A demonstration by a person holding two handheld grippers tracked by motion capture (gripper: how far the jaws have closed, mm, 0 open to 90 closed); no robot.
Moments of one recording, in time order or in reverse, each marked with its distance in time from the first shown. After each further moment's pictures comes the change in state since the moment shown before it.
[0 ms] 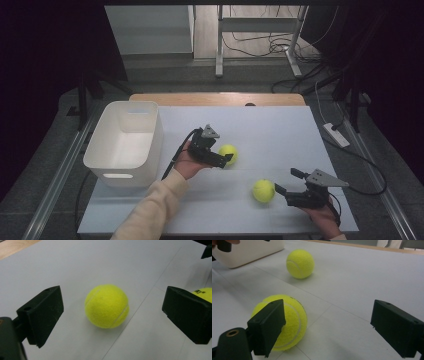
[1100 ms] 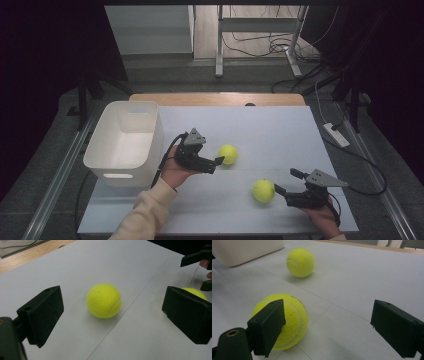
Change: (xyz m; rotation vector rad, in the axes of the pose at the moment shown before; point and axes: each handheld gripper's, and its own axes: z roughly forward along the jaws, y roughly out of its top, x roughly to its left) left arm -0.006 -0.018 -0.044 -0.099 0.005 -0.001; right arm 0.001 0.000 0.001 0.010 -0.001 -0.010
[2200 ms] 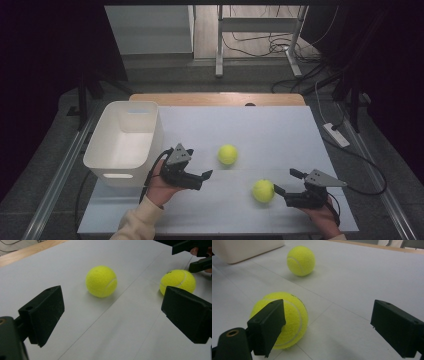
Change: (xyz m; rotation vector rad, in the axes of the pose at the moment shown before) left arm -0.010 -0.042 -0.033 -0.043 0.014 0.010; right arm 0.001 0.001 0.001 0.010 -0.001 -0.017
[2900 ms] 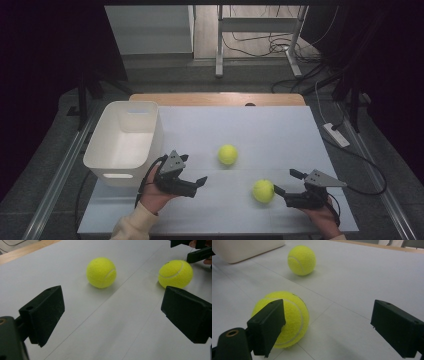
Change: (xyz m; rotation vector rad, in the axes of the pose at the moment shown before) left arm -0.005 -0.017 -0.015 0.001 0.014 0.015; right arm 0.001 -0.001 0.000 0.000 0.005 0.004
